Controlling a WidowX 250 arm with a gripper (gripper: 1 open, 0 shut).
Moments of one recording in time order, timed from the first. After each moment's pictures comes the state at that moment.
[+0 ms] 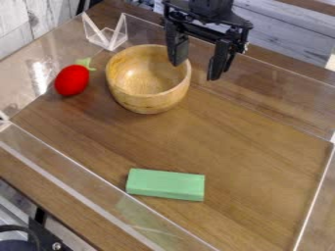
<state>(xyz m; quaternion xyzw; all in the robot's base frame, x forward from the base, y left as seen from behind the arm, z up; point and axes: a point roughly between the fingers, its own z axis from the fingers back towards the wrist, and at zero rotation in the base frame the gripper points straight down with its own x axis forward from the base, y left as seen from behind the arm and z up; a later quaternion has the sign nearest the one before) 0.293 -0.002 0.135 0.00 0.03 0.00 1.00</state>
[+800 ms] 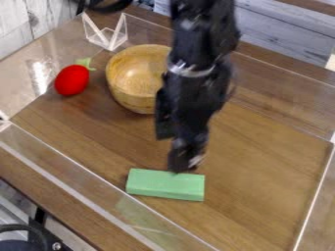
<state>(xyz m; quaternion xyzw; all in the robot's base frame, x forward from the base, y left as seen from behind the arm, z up) 0.199 -0.035 0.090 0.01 0.03 -0.37 0.93</state>
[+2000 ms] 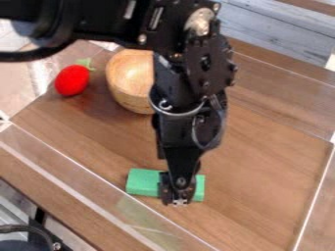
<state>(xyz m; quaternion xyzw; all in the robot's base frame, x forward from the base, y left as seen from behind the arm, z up) 0.182 -0.045 0.095 0.03 -0.04 -0.43 0.90</state>
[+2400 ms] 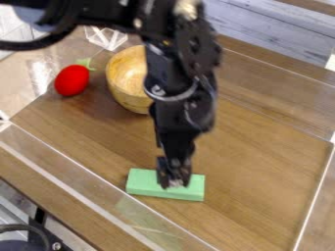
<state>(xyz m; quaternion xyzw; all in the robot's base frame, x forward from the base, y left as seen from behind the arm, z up) 0.194 -0.032 0.094 0.02 -0.06 -0.42 0.90</state>
